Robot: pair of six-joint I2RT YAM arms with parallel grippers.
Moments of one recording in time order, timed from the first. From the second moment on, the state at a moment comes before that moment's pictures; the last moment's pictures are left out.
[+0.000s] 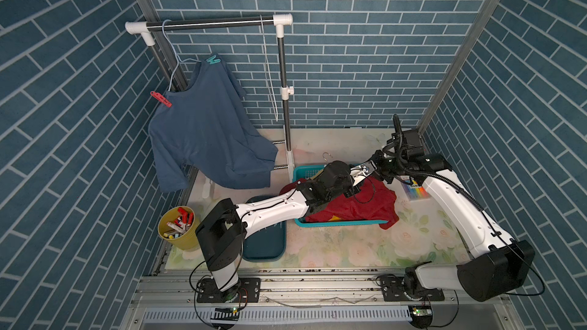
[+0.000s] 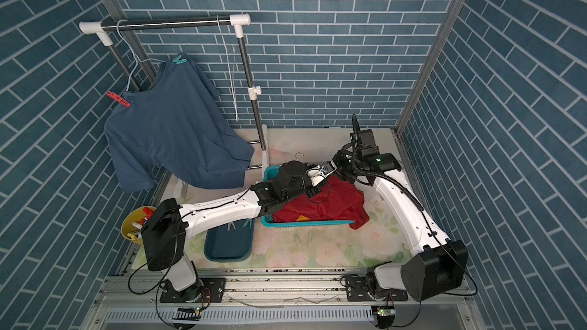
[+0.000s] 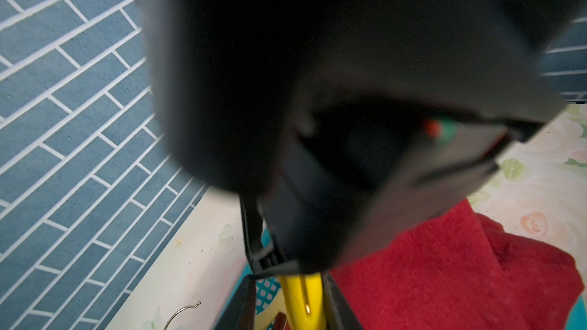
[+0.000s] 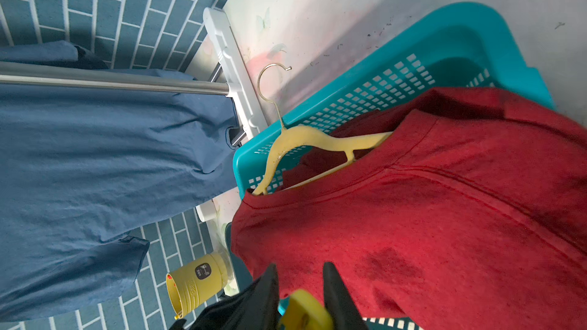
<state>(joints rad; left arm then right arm) -1.00 1.73 1.30 0.13 -0.14 0.36 0.34 1.34 1.34 -0.86 -0.36 0.89</state>
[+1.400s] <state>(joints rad) -0.77 0.93 0.64 -0.38 -0.48 -0.24 0.44 1.73 1.70 -1.02 -0.23 0.58</state>
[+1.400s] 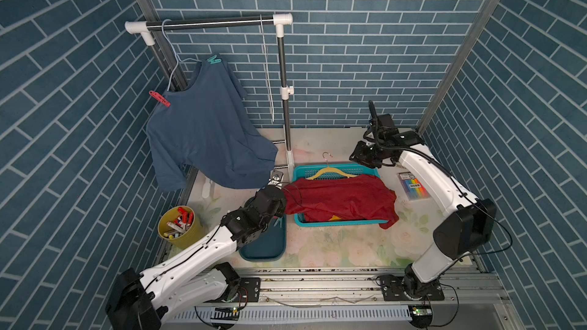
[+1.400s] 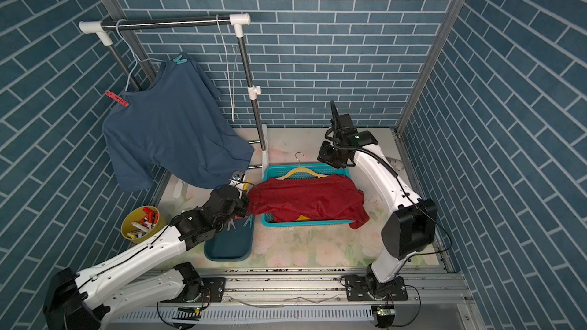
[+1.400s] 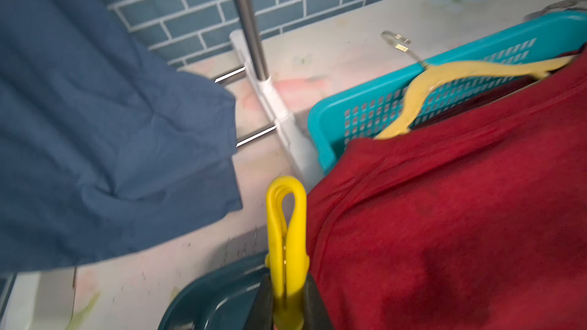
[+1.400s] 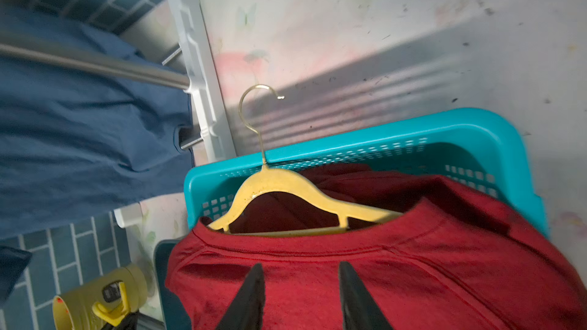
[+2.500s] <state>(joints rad) -0.72 1.34 1.02 -0.49 -0.11 -0.07 0.55 2.00 1.91 -1.26 -0.05 0.02</state>
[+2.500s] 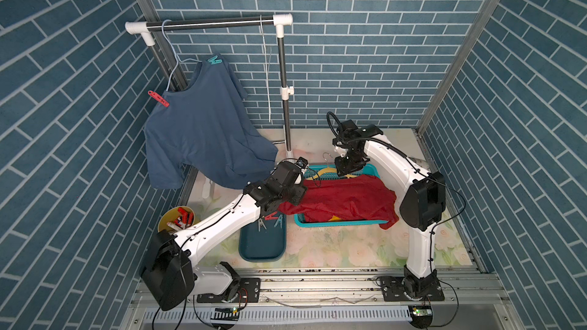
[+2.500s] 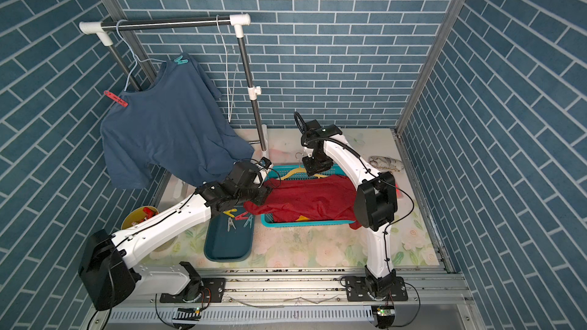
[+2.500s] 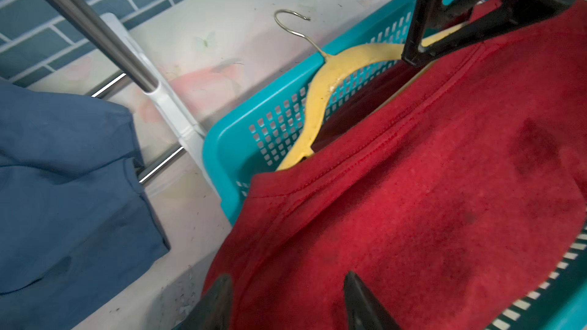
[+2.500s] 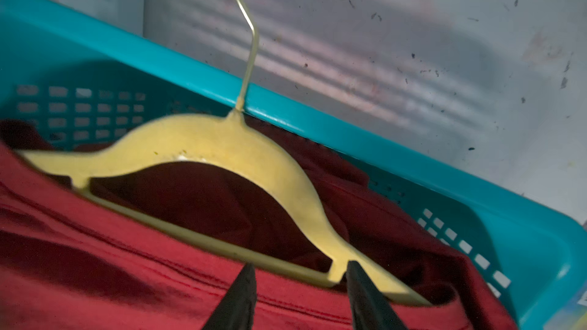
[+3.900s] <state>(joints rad) -0.72 1.30 1.00 -0.54 -0.03 -0.09 0.61 2.01 1.79 -1.04 0.32 -0.36</state>
